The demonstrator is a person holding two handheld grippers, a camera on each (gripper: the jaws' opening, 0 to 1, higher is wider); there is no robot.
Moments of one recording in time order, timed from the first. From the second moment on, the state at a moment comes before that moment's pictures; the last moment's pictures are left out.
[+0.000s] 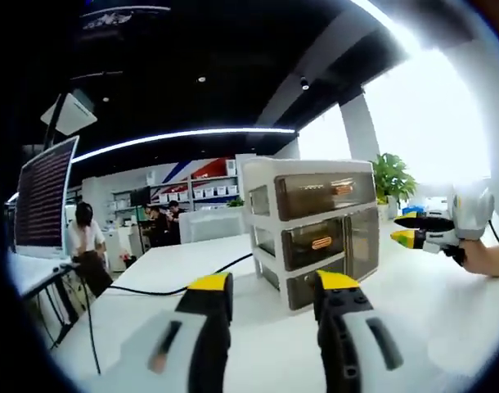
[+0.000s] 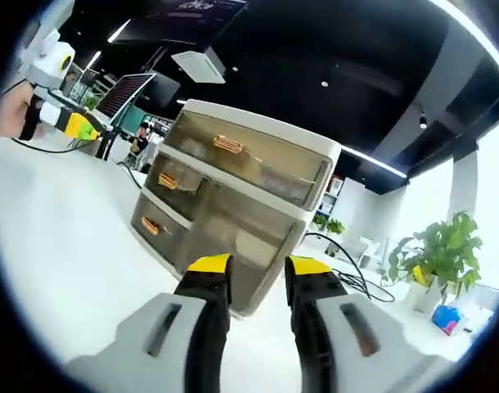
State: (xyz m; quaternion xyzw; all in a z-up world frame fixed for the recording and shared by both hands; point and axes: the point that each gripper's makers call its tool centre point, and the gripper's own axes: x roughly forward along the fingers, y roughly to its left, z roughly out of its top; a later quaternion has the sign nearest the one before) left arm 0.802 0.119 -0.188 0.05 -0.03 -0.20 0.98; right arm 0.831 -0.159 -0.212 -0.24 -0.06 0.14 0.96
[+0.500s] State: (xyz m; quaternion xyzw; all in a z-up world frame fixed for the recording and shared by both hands) left arm 0.811 0.144 -0.196 0.03 -0.01 -0.17 0.99; right arm 0.791 -0.236 -0.192 -0.07 -0.06 0.21 0.97
